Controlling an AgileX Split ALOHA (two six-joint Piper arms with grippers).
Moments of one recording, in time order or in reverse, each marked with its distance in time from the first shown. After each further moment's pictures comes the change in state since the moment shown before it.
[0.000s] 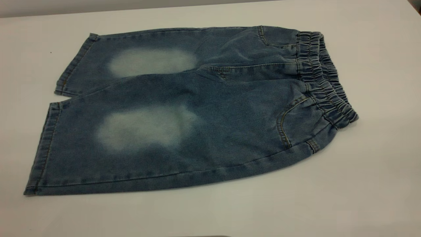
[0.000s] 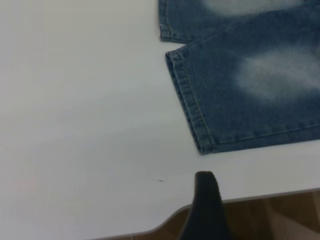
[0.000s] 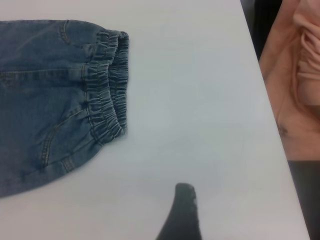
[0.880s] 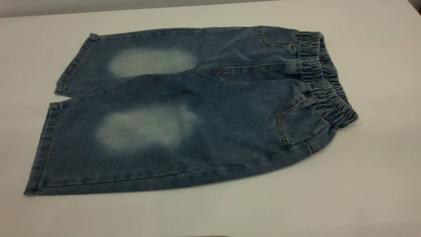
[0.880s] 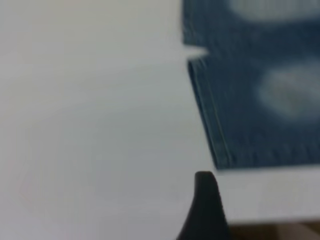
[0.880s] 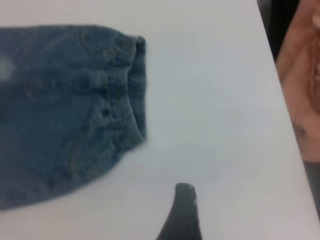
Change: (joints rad) left arm 0.000 0.314 -0.087 0.076 -0.171 -0.099; right arm 0.000 0.223 -0.135 0.072 -0.054 0.005
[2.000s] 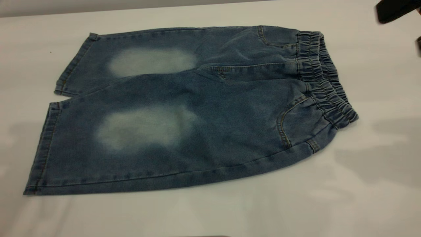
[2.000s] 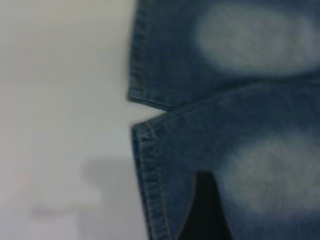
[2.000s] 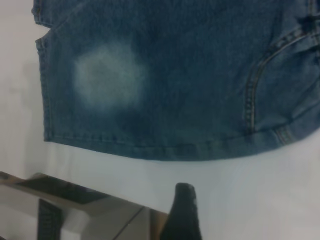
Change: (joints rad) left arm -0.032 0.954 -0.199 -0.165 -0.538 0.019; right arm 0.000 1.184 -0.044 0.894 -0.285 -0.680
